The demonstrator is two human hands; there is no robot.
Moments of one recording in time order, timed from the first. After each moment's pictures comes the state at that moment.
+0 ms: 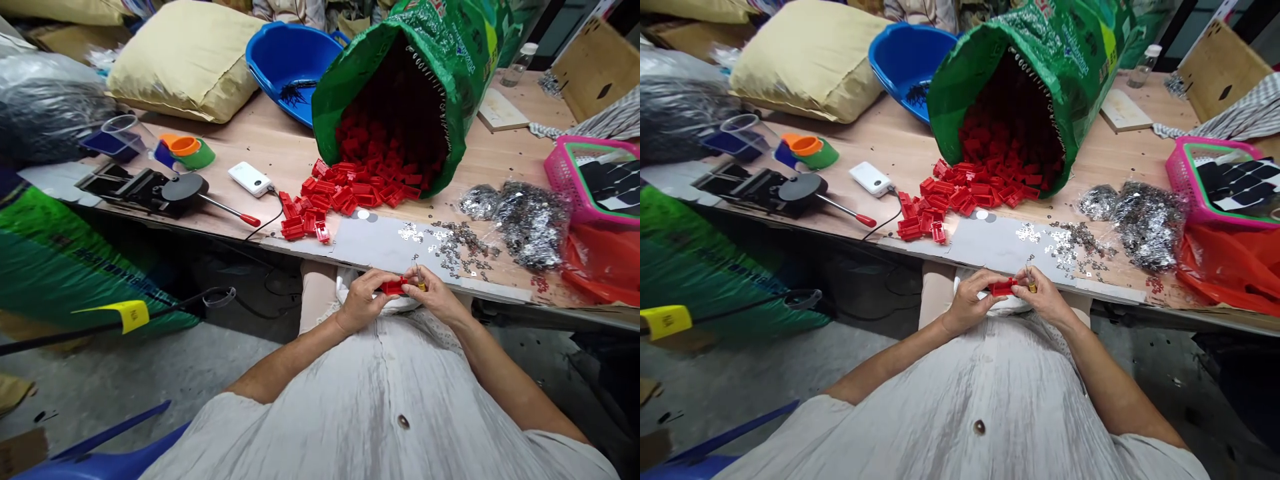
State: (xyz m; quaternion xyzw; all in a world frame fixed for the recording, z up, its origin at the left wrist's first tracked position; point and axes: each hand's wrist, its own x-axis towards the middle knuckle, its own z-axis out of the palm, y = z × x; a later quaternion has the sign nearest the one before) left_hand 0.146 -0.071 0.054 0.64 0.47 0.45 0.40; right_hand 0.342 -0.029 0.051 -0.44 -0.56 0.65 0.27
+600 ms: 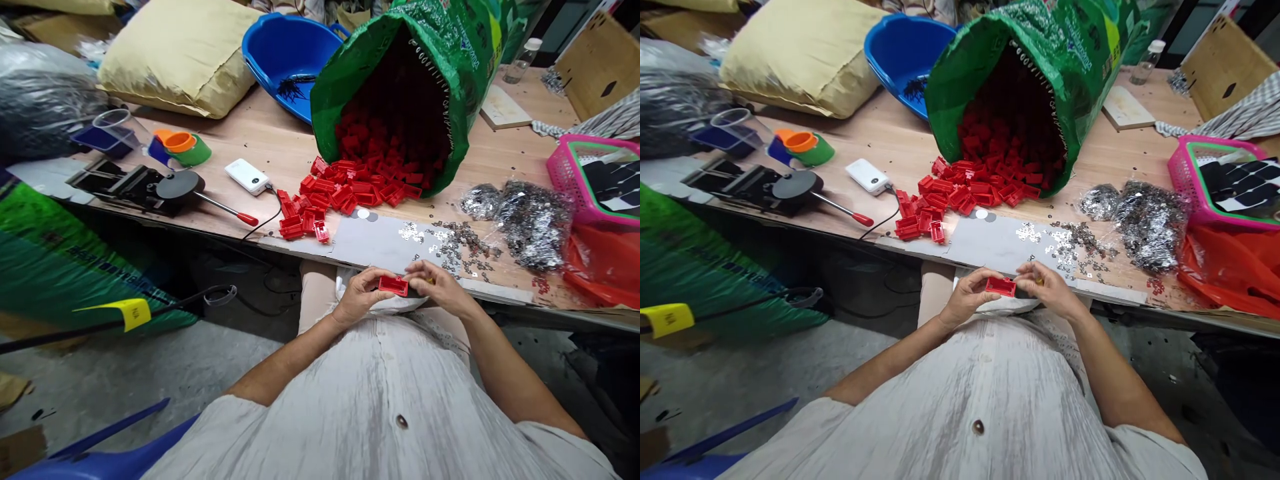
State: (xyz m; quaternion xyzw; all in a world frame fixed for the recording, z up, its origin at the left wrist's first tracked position) left_hand 0.141 -0.063 0.046 0.46 0.43 0.51 0.59; right_hand 0.360 -0.009 0.052 -0.45 -0.64 0.59 0.22
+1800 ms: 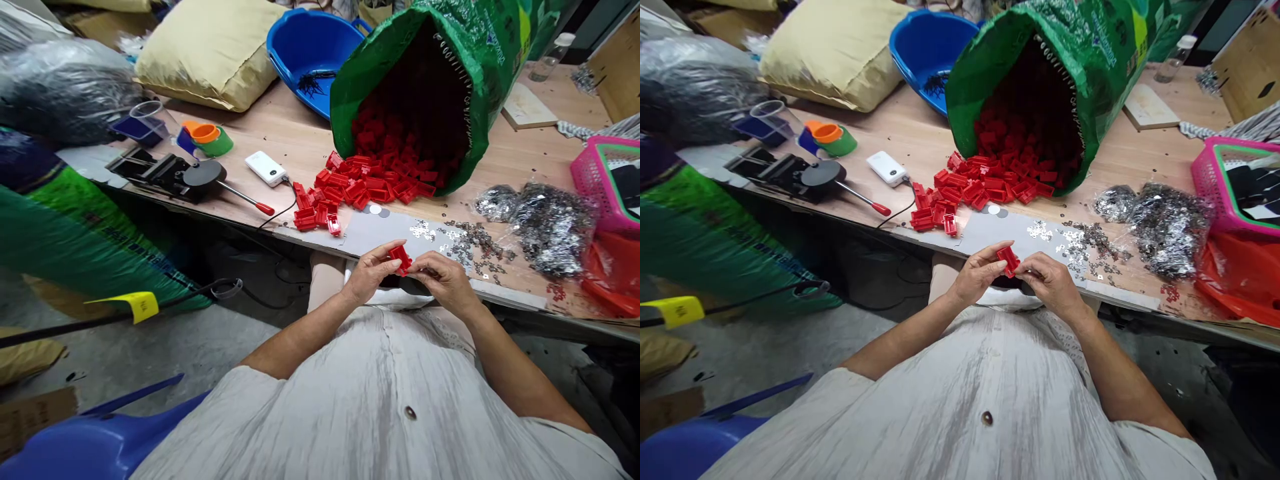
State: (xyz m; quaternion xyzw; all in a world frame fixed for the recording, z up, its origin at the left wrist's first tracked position) left_hand 0.147 -0.043 0.064 0.30 0.34 0.56 0.70; right_hand 0.336 -0.008 0.079 -0.31 -0.81 0.35 0.35
